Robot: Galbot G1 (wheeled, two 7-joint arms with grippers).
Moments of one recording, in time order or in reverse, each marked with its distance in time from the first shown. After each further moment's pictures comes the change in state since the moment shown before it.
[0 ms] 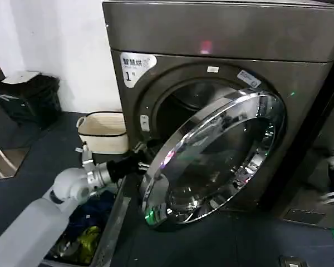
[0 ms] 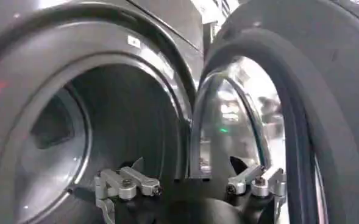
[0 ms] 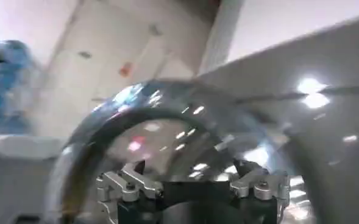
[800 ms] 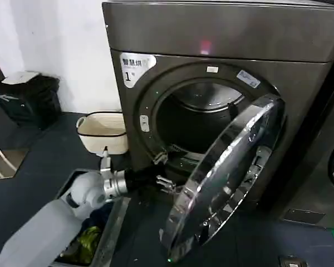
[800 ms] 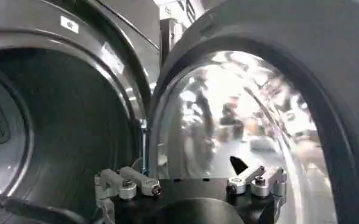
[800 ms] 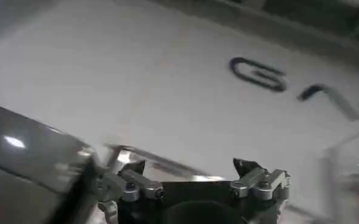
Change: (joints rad) left arm -0.071 -0.022 0.168 -0.036 -0.038 -0.036 0.001; right arm -0.199 -0.006 0.576 -0.009 -0.114 0.145 0.719
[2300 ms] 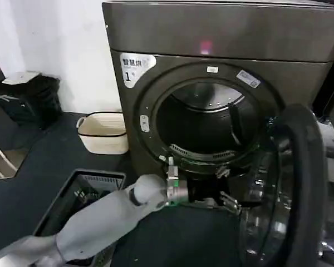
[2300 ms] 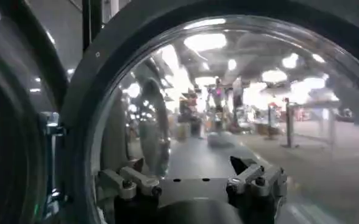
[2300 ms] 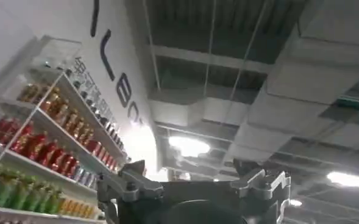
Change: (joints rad) left arm -0.279 -0.275 0.436 0.148 0.033 -0.089 -0.136; right arm -0.222 -0.031 0.506 -0.163 -0.596 -0.317 0.538
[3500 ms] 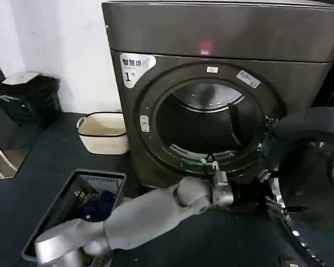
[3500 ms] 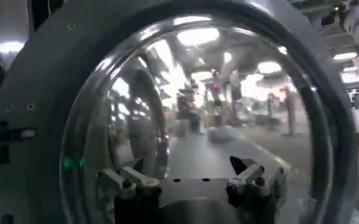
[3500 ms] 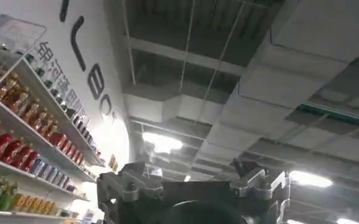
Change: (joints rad) left arm -0.092 -0.280 0.150 0.220 0.088 -0.064 -0.133; right arm -0.054 0.021 0.103 -0.011 -0.018 -0.013 0.010
